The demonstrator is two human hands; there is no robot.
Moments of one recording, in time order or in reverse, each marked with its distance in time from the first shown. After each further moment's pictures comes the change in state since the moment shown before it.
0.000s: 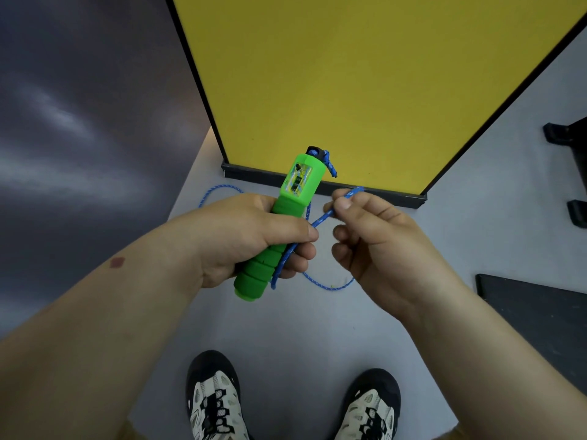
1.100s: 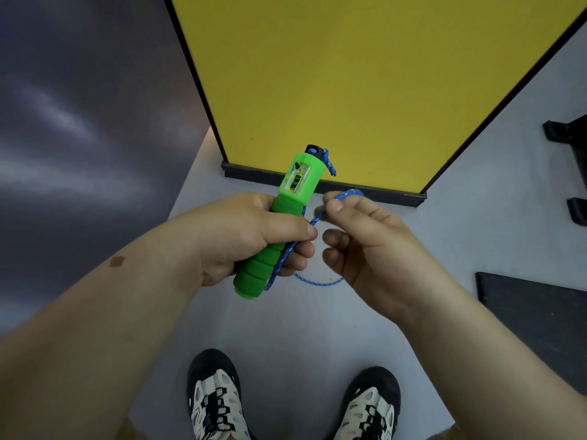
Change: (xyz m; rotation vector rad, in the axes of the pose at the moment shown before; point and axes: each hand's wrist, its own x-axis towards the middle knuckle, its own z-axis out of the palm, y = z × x) left_hand 0.001 0.000 0.001 0.009 0.014 0.005; right_hand -0.004 0.003 0.002 0.007 -0.075 0.033
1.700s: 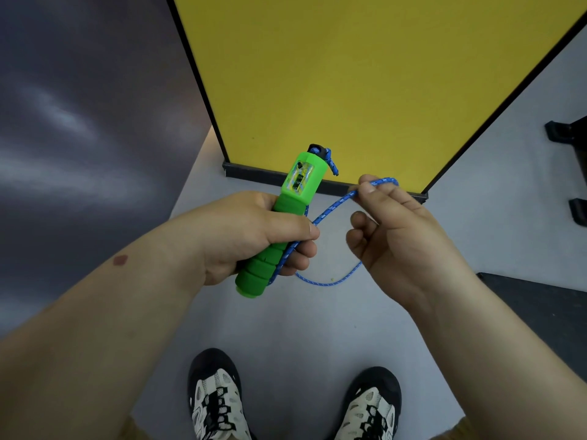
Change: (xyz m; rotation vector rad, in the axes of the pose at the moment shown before) left_hand -0.001 0.000 -0.001 0.015 -0.013 0.003; right_hand 0.005 -0.013 -0.009 0.092 0.175 -0.075
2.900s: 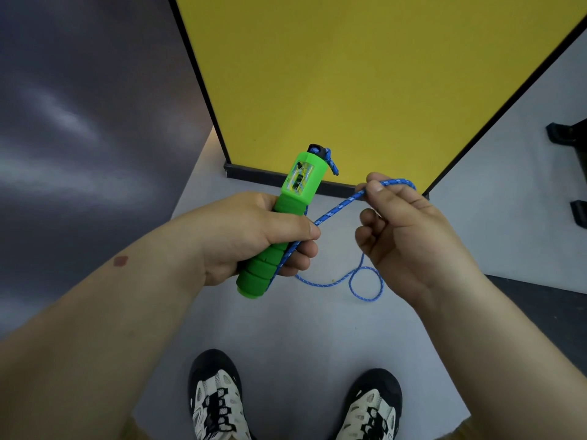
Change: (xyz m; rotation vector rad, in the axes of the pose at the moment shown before) left_hand -0.001 0.001 -0.001 -0.023 0.000 -0.007; right_hand 0.003 -0.004 -0.002 -0.008 0.050 -0.031
